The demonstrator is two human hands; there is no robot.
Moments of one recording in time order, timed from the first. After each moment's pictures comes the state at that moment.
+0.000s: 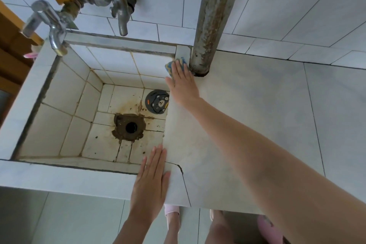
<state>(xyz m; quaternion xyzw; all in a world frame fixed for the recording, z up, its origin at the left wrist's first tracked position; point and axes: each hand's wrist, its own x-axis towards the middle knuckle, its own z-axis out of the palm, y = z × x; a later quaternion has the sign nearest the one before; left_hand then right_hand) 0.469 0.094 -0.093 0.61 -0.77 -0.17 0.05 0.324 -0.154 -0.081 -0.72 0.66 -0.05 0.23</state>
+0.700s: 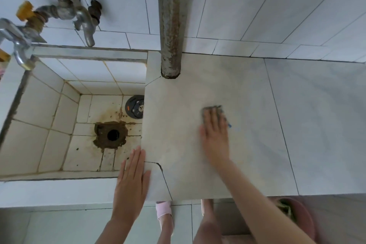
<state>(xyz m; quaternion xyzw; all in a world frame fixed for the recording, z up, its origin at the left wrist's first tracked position) 0.470 0.095 -0.089 0.59 -0.80 -0.14 0.06 0.210 0.034 -0.092 -0.59 0.79 -0.10 0.14</state>
